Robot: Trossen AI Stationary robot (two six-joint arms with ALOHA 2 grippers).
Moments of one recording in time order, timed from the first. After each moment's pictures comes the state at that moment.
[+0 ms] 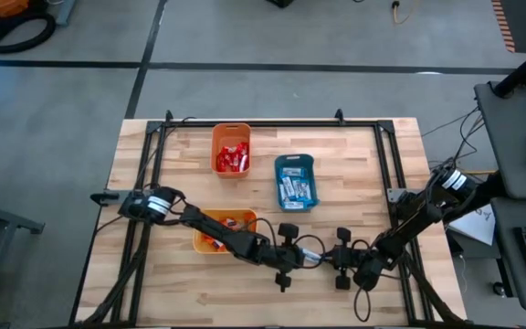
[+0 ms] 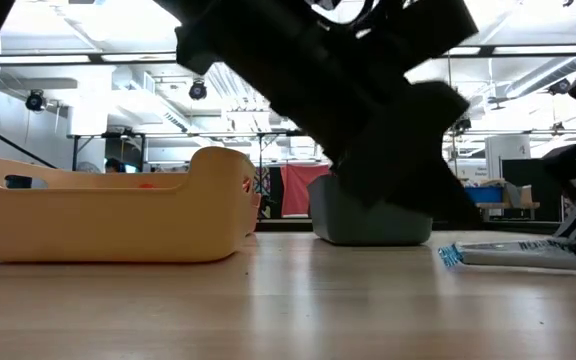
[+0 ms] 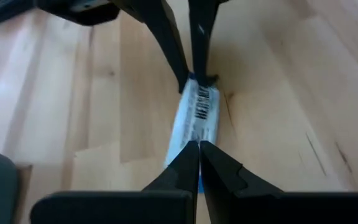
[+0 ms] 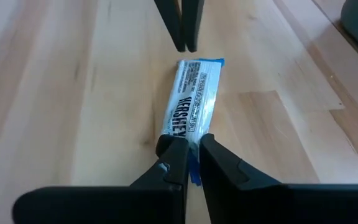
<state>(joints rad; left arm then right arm) -0.36 2.26 1.52 0.03 -0.35 0.07 0.84 1.69 0.49 0.28 0.70 0.70</state>
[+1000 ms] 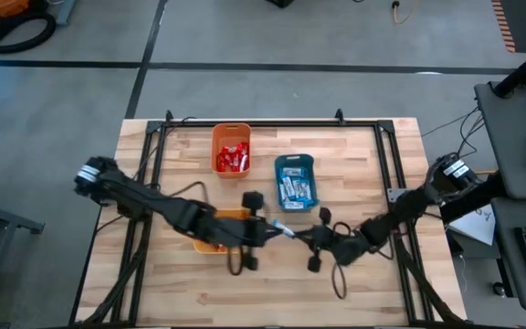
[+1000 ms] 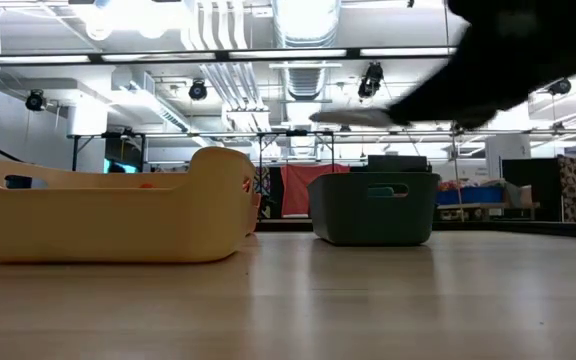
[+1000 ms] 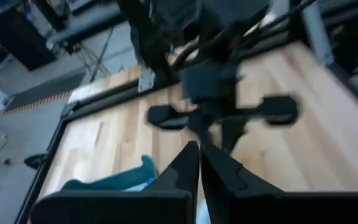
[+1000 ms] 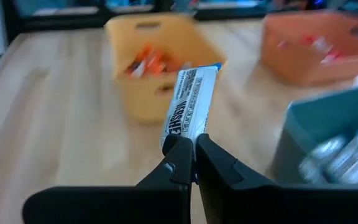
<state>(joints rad) -0.40 1.65 1.40 -0.23 -0.46 0.16 0.59 1.60 0.62 0.46 0.76 0.38</state>
